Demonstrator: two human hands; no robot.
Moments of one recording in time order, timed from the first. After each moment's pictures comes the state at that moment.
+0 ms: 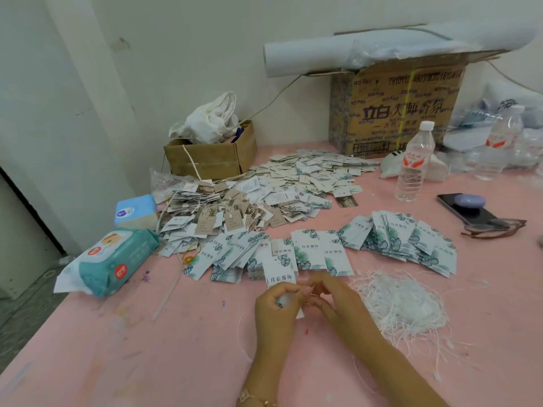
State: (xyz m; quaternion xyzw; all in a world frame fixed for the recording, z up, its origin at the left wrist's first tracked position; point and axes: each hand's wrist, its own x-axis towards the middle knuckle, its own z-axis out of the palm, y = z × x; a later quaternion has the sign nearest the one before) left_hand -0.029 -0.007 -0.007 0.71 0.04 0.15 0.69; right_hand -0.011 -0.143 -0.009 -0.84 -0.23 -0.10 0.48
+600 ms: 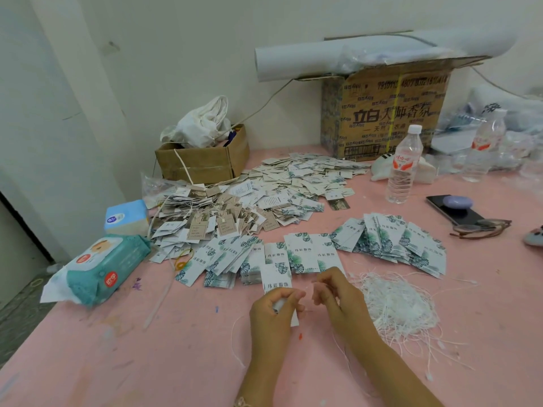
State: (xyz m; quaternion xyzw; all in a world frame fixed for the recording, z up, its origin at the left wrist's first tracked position) left_hand -0.028 -0.009 -0.012 0.71 0.06 0.13 0.69; right_hand -0.003 -0.148 -0.016 -0.79 -0.17 -0.16 0.57
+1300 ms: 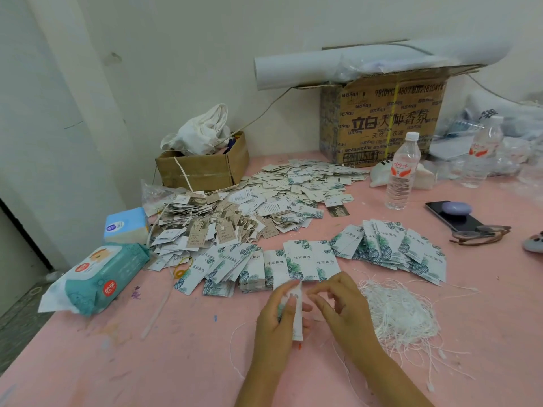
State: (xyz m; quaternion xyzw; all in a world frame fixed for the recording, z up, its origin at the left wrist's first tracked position) left_hand -0.033 -0.009 -0.009 0.69 -0.03 0.06 0.73; right_hand -0.005 -0.148 -0.007 -0.80 -0.16 -0.23 0.53
